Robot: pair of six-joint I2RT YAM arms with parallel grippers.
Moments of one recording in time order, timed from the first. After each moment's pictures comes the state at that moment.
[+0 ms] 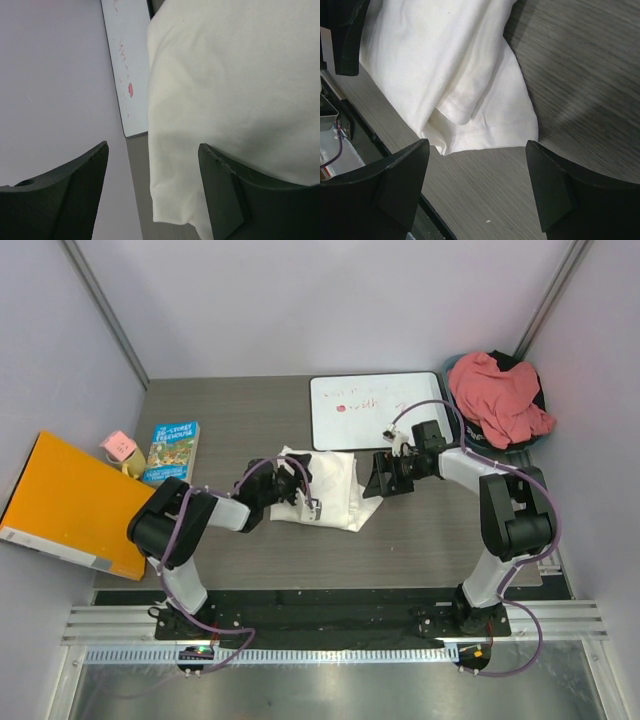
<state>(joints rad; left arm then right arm) -0.49 1.77 0.62 0.77 0.46 1.55 0.21 1.74 1.04 -0.39 -0.71 0.06</state>
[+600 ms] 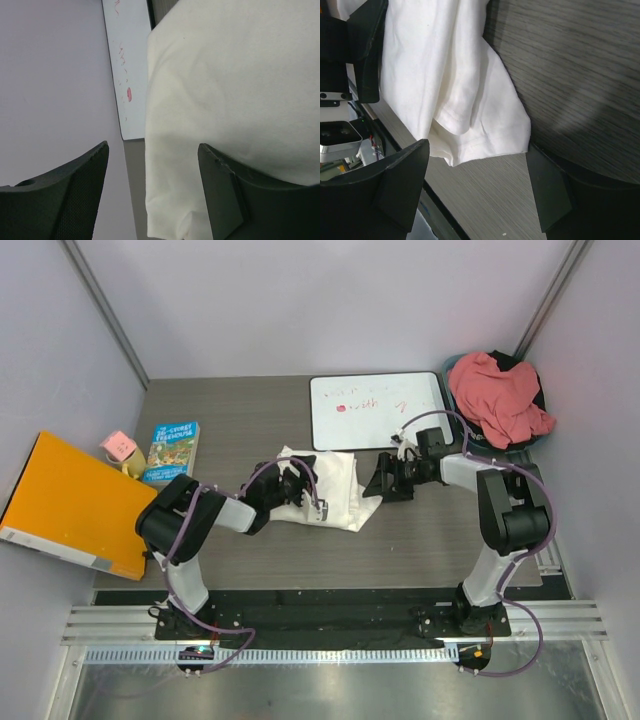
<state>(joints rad) -0.54 1.82 0.63 0.83 0.40 1.50 0.17 1.78 0.96 -0.27 -0.75 0.24</state>
